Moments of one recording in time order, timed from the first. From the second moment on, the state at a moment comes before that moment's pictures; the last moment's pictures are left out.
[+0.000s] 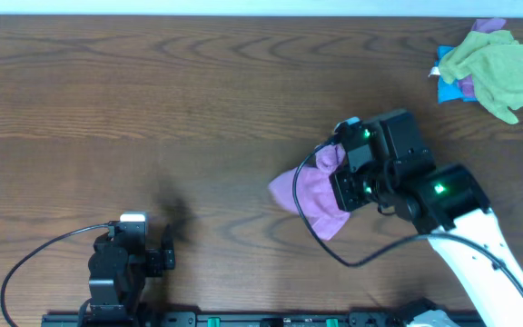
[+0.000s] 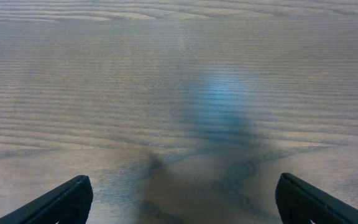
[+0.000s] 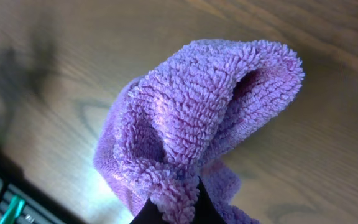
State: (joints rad) left arm -0.02 0.01 0.17 -0.79 0.00 0.00; right arm 0.42 1.20 1.15 -1.03 -0.20 0.08
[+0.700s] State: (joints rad) left arm -0.02 0.01 0.17 -0.79 0.00 0.00; right arm 0.43 1.39 1.15 -0.78 -0.14 0.10
